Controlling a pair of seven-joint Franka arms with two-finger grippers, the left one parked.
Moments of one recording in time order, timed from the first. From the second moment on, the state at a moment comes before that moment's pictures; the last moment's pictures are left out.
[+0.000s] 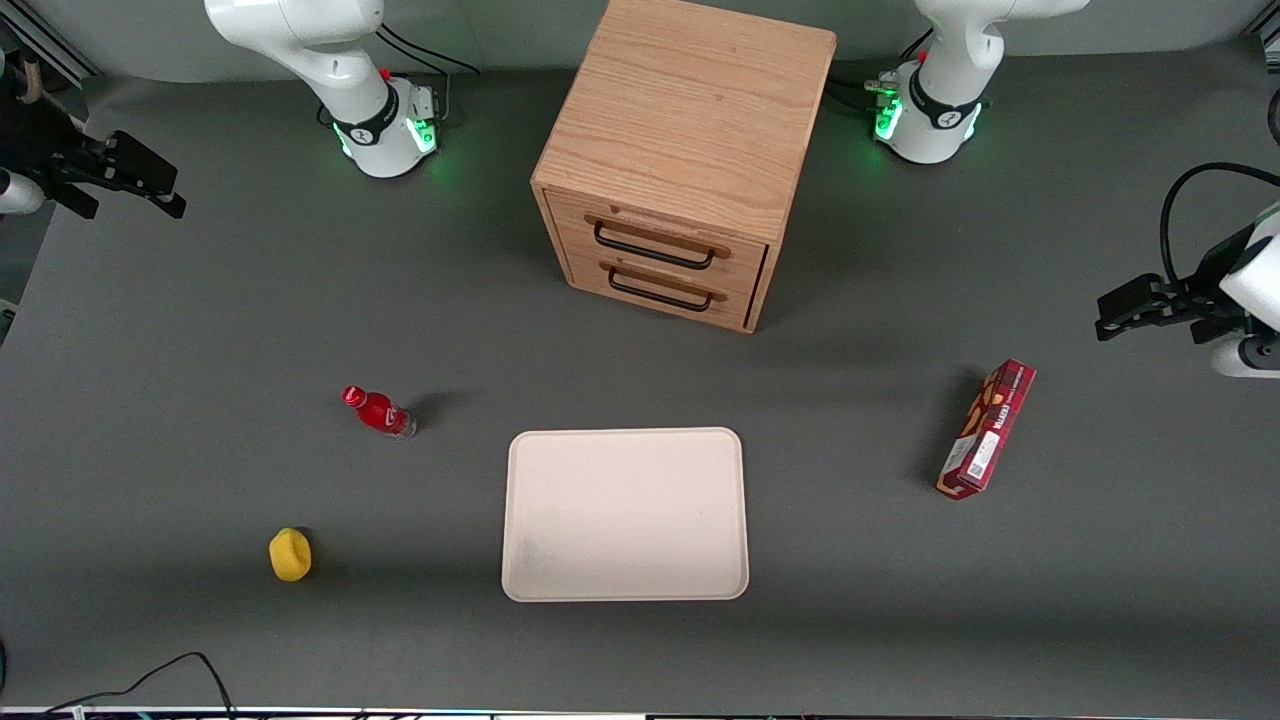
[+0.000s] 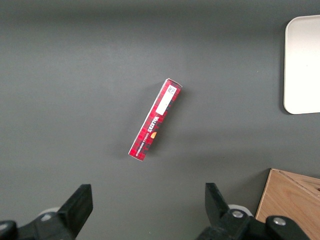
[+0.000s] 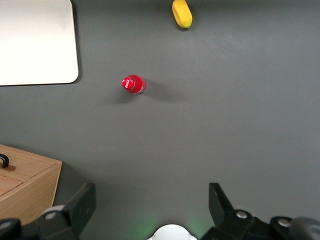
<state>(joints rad) 0.07 -0.21 -0.02 -1.68 -0.02 1.47 0.08</state>
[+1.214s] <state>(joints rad) 0.09 -0.11 0.15 -1.58 0.26 1.41 -0.24</state>
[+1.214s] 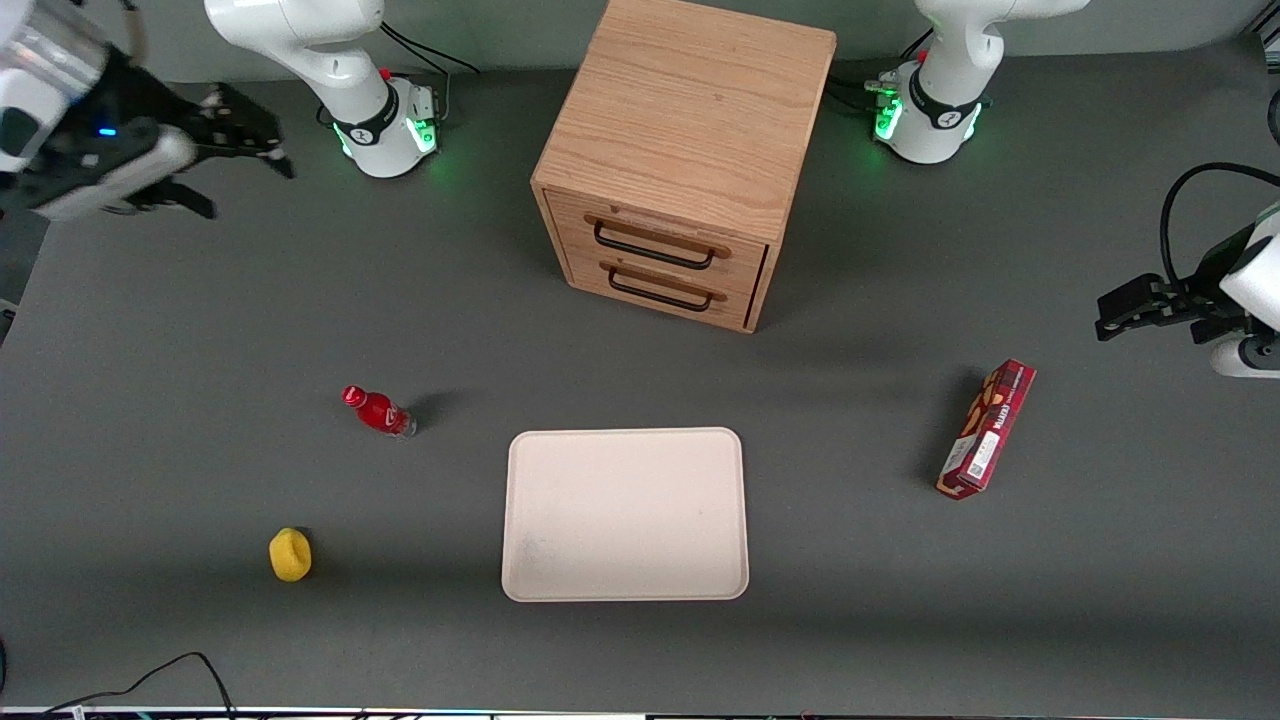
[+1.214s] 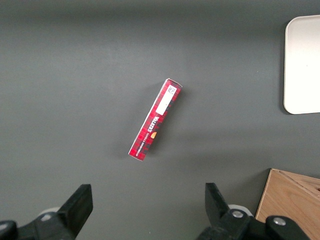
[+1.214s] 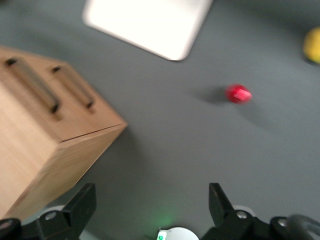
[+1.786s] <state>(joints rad) 0.09 0.22 0.44 -1.53 0.46 1.50 -0.37</state>
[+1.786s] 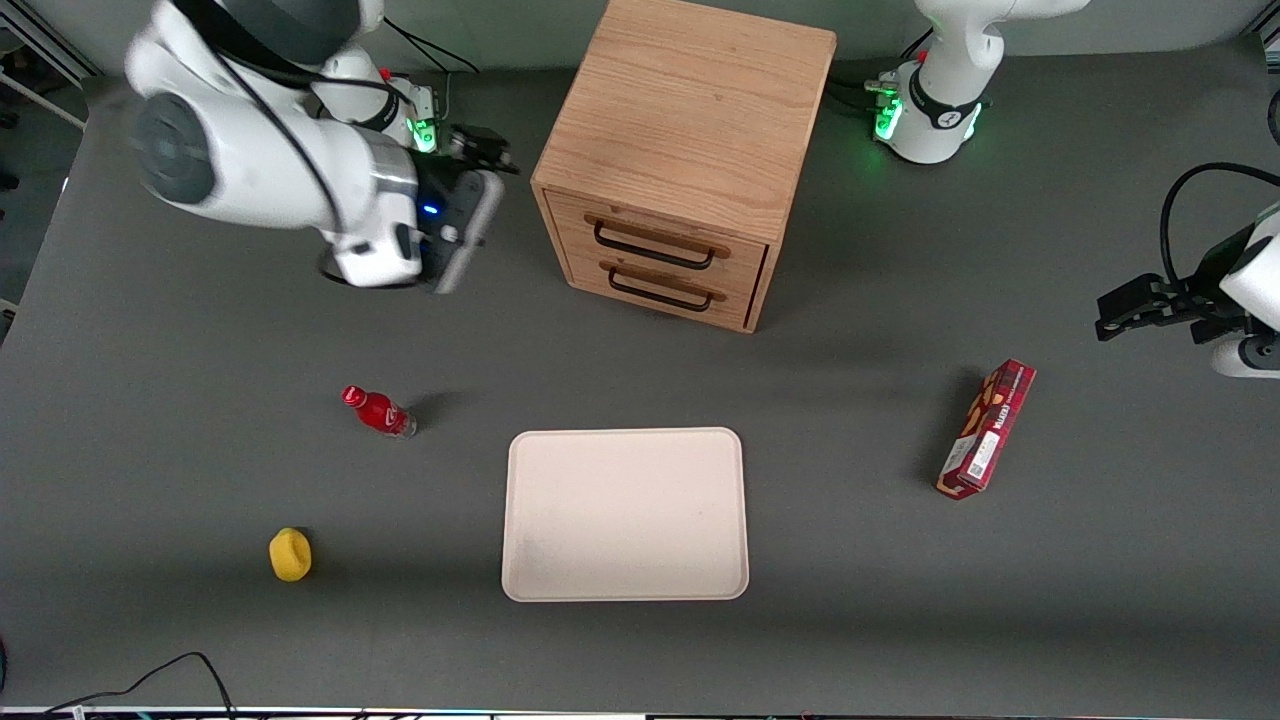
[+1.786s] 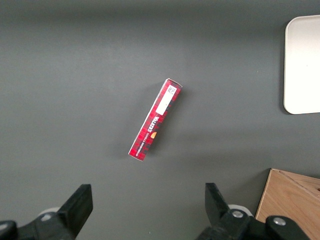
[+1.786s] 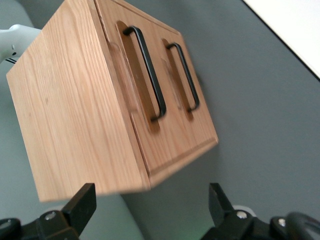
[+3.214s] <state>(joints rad) 0.15 0.60 0.67 -1.52 0.22 1.90 -0.25</state>
